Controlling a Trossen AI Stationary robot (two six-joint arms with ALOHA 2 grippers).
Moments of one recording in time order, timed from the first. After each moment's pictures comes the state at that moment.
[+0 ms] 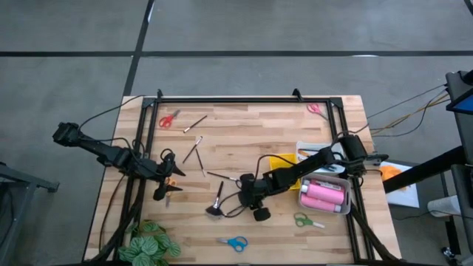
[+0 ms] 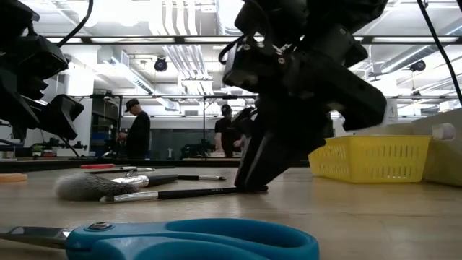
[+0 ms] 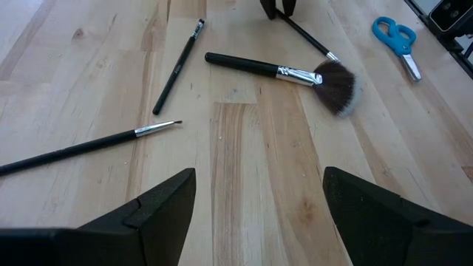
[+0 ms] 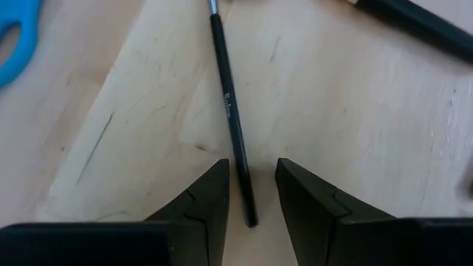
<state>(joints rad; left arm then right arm) -0.38 0.39 0.11 -0.36 -0.13 -0.29 0.25 2.01 1.16 -0.12 -0.07 -0.03</state>
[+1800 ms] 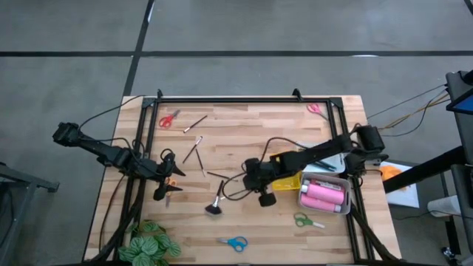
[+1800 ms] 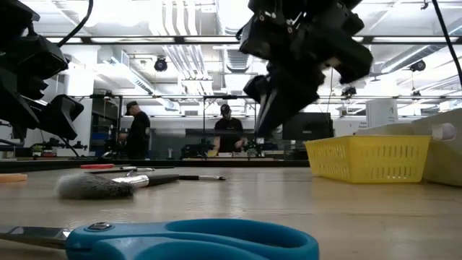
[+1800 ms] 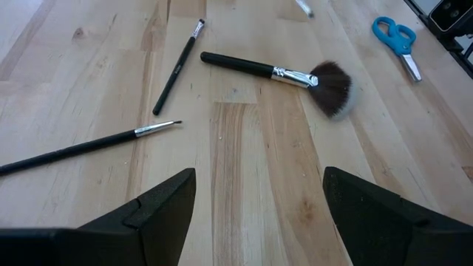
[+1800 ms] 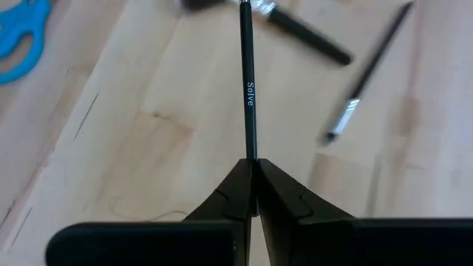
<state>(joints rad) -0.38 0.39 0.11 -0.36 -0.13 -0.29 0.16 1.80 1.14 -0.31 -0.10 -0.11</state>
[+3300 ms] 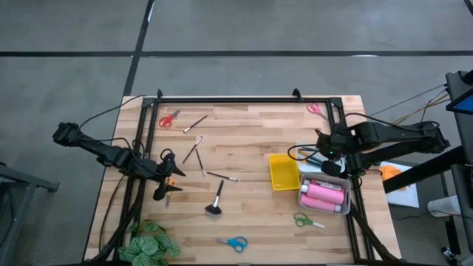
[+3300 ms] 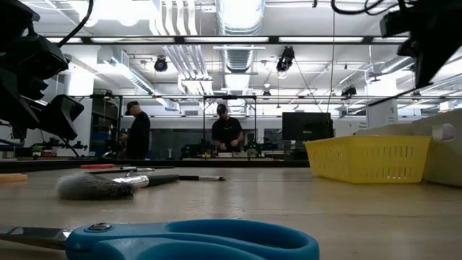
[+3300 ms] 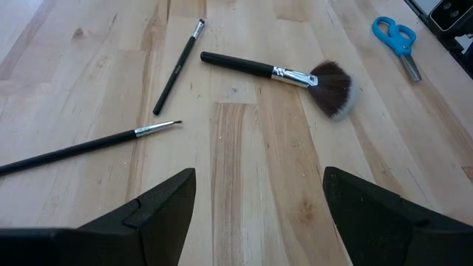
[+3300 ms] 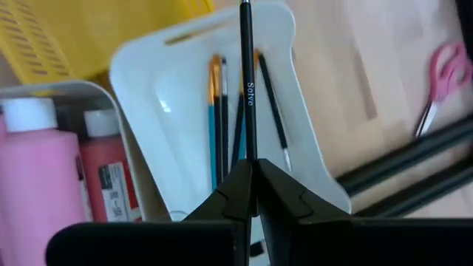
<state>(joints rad) -0.38 0.39 0.11 -0.36 -0.13 -0.29 0.06 0.90 0.92 -1.41 0.23 0.42</state>
